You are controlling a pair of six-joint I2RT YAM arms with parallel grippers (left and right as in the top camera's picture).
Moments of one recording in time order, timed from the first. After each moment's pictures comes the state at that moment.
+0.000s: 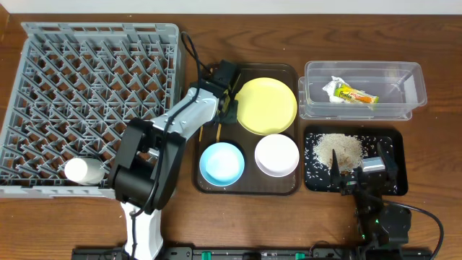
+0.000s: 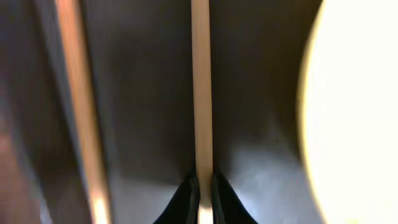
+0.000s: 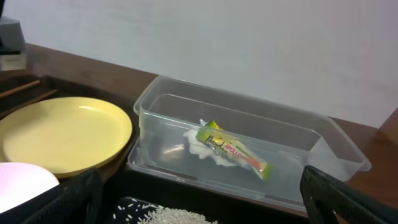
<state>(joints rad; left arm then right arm) -0.43 2.04 1.38 -0.66 -0.05 -0.28 0.04 0.01 0.01 -0.07 -0.05 -0.19</state>
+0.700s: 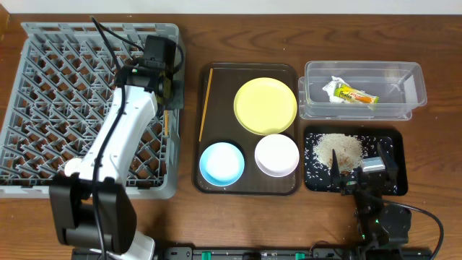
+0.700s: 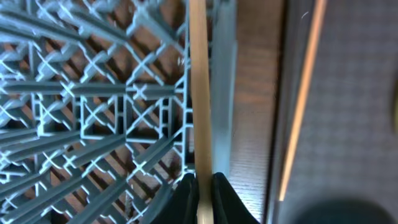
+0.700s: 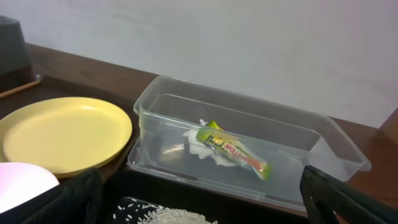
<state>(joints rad) -0.16 1.71 1.40 -0.91 -0.15 -0.15 0.04 0.01 0.01 -0.07 -0.05 -0.19</state>
